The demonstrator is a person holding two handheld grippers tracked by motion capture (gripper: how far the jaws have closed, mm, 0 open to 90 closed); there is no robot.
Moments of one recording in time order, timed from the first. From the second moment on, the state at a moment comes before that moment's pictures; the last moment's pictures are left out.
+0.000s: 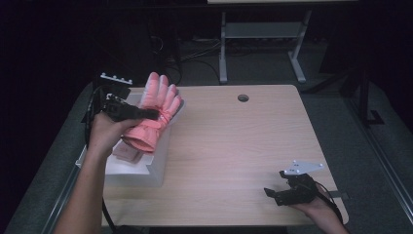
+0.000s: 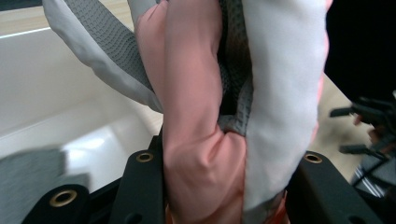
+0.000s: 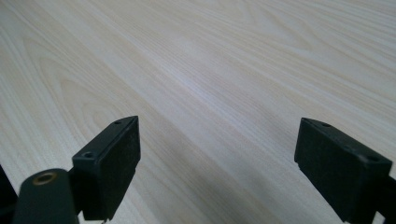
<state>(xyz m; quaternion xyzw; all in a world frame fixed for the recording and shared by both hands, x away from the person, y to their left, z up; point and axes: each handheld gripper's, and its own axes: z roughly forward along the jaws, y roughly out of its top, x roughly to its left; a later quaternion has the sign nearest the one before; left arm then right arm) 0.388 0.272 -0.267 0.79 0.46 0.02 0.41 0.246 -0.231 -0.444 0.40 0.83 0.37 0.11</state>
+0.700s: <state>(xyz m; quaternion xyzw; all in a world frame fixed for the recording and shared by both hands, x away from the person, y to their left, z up) 0.413 0.317 -0.343 0.76 0.56 0.03 0.34 0.246 -0.232 -0.445 0.41 0.83 0.37 0.11</state>
